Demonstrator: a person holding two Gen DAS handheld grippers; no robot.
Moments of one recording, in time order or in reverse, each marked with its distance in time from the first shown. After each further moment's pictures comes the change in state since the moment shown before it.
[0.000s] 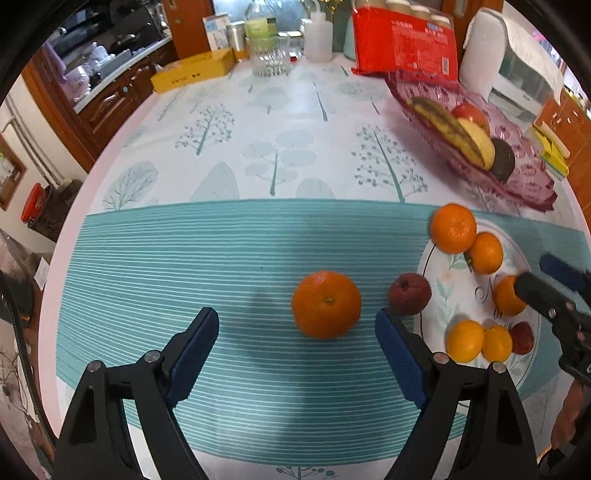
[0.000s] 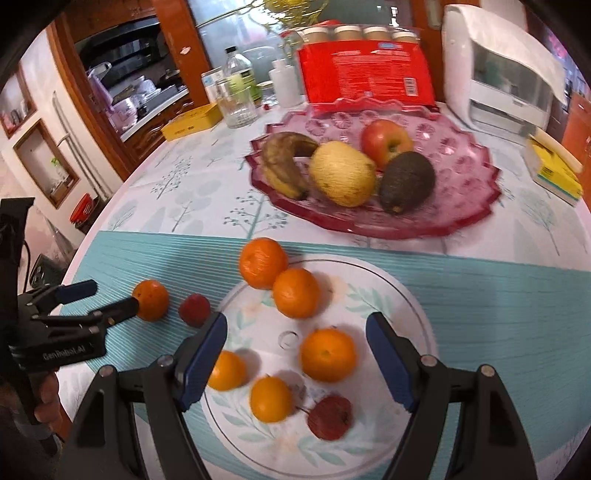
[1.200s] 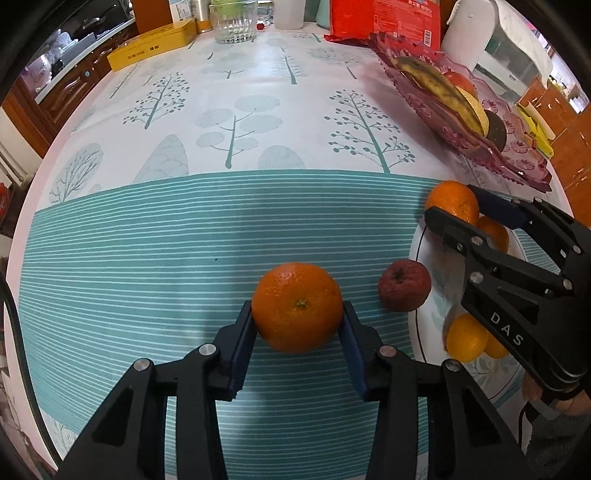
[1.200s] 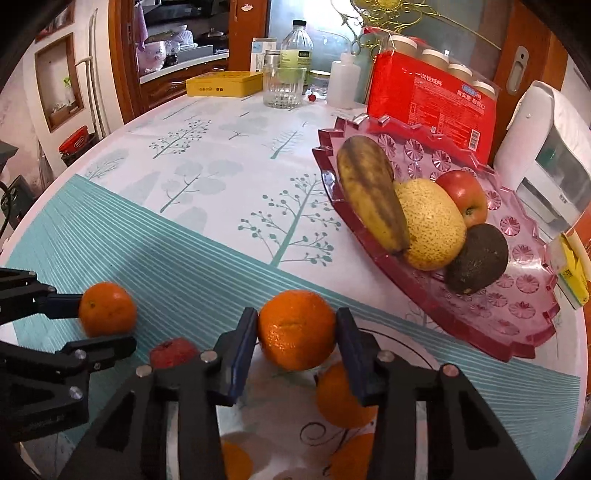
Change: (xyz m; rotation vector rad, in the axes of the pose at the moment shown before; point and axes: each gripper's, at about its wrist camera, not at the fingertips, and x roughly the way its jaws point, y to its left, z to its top) left arm 0.037 -0.001 0.005 0.033 0.091 -0.130; right arm 0.070 0.057 0.025 -0.292 0.002 -0.141
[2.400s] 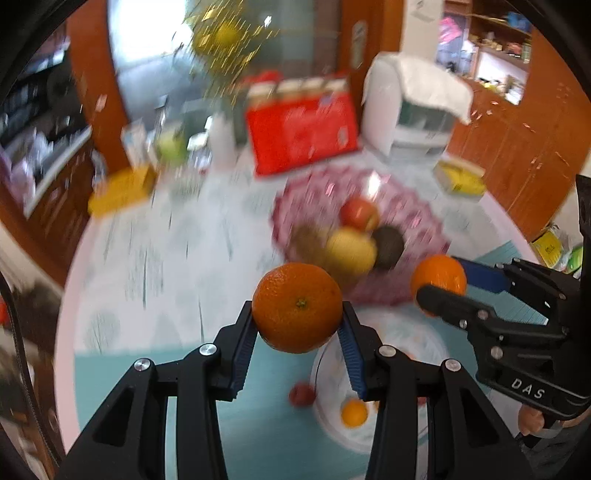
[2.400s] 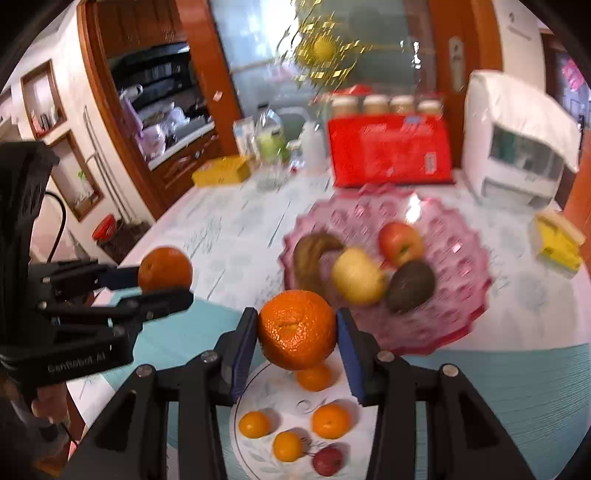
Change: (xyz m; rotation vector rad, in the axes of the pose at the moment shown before) left arm -0.148 -0.085 0.079 0.239 -0.327 -0.045; right arm -0.131 -0.084 0.023 0.237 -0.173 0.165
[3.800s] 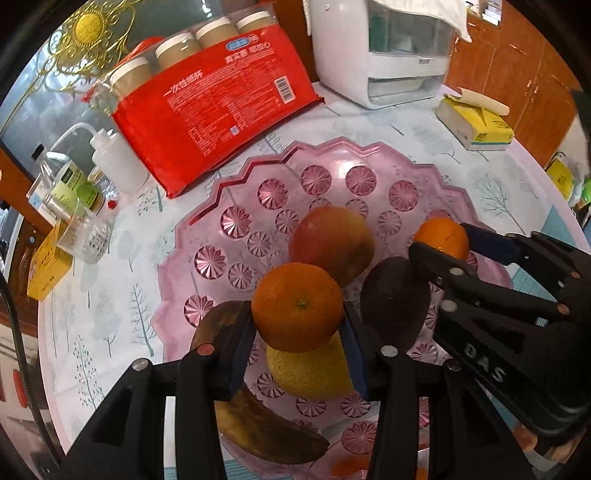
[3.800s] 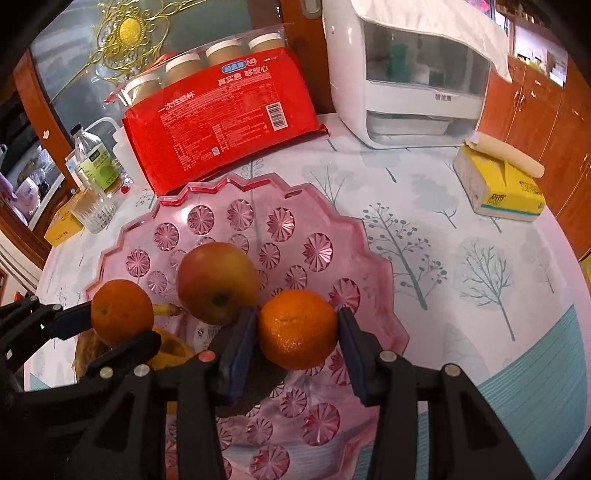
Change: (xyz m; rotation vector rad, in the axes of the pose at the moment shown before) left arm 0.201 -0.081 0.089 0.219 0.214 0.010; right arm 0.120 -0.152 0.039 0.327 0.120 -0.328
